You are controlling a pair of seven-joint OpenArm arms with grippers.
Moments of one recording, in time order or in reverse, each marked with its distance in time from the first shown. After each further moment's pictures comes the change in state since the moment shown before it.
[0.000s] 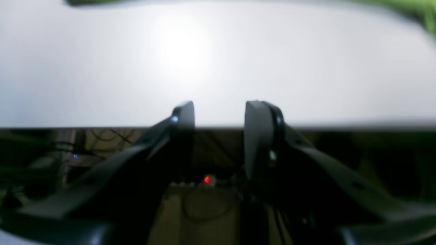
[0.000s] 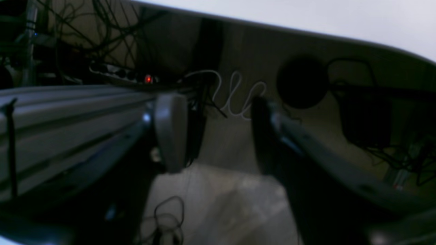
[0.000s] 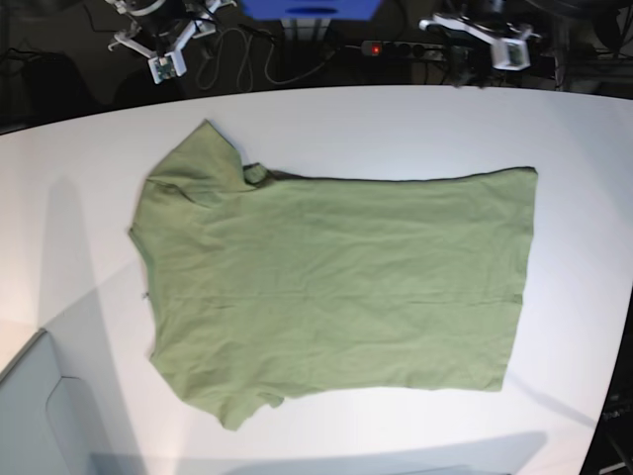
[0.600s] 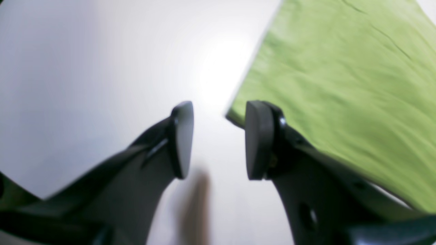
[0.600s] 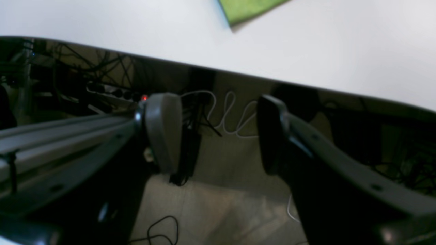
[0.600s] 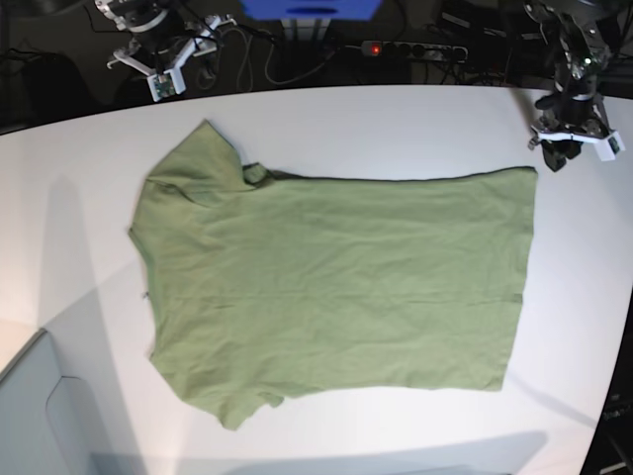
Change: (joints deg) left arm -32.6 -0.1 -24.4 -14.0 -15.3 0.3 32.1; right arm 4.2 0.0 -0.1 0.0 0.0 0.0 -0.7
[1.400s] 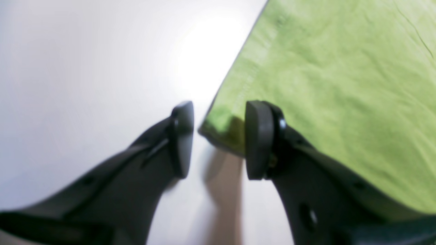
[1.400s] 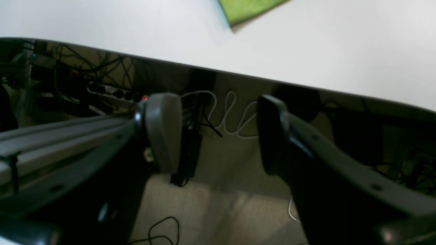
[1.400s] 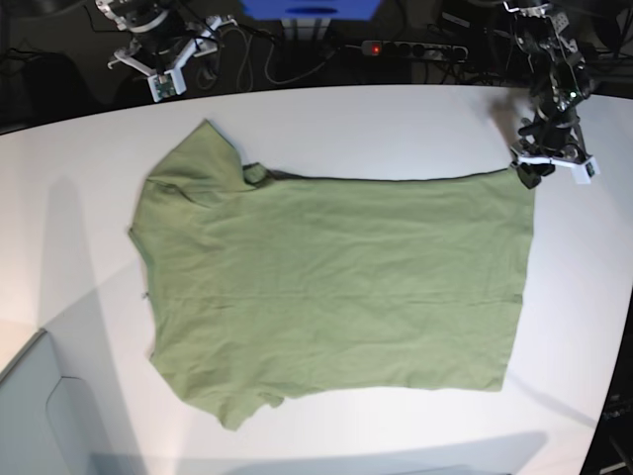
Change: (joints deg) left arm -8.7 -2.1 7.0 -13.0 0.0 -0.4 -2.0; right arm 0.2 -0.3 0.0 -0.1 0.0 0.0 0.0
